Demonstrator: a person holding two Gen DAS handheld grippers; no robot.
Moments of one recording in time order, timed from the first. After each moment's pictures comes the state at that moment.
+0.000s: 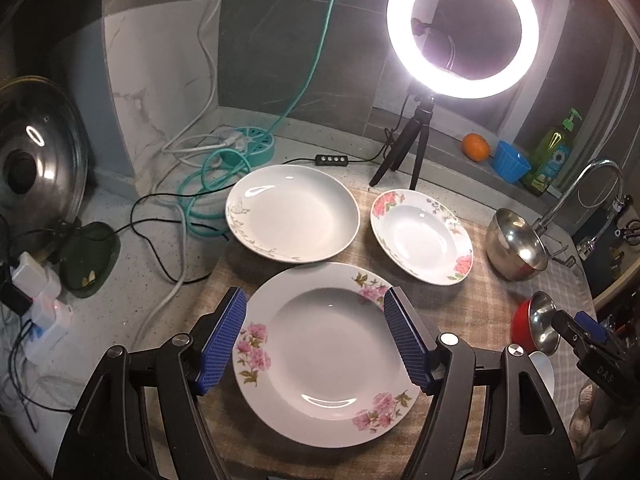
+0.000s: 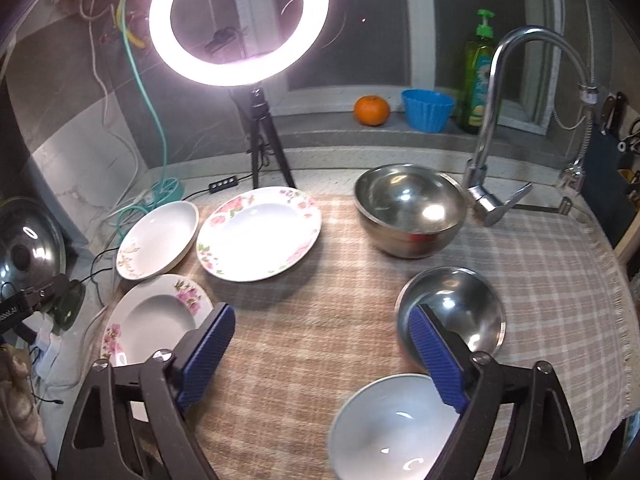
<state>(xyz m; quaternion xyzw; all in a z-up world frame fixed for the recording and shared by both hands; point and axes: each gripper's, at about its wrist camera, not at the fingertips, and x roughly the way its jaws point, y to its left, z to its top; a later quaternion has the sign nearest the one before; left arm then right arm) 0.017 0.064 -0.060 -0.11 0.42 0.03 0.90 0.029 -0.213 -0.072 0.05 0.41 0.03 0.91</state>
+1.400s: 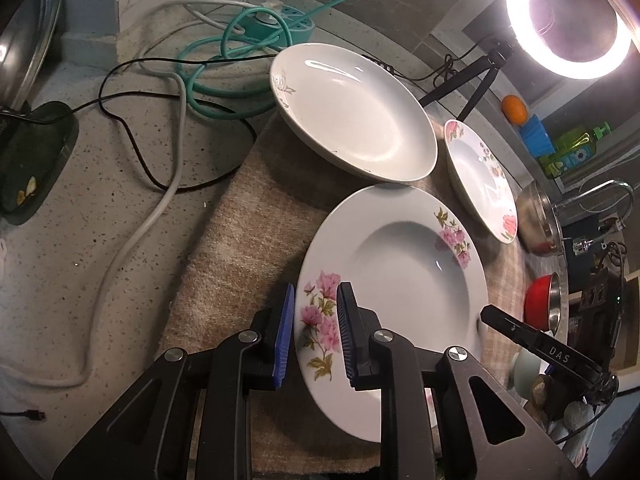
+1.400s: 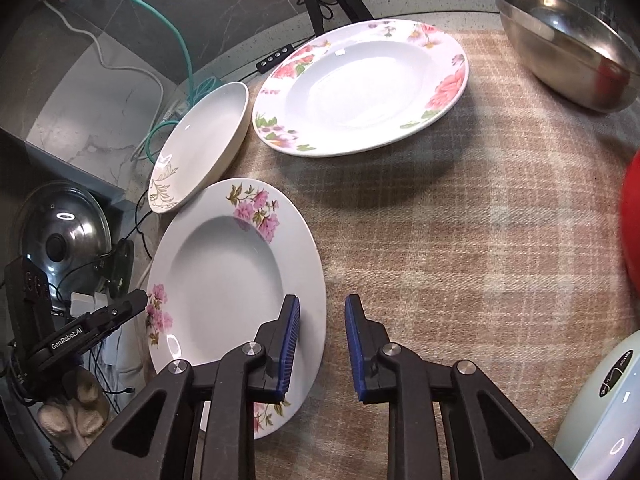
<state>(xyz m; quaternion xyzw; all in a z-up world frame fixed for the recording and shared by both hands) 0.048 0.144 -0.162 -0.22 0.55 -0.04 0.80 0.087 -0.136 -0.187 0.17 0.58 0.14 0.79</state>
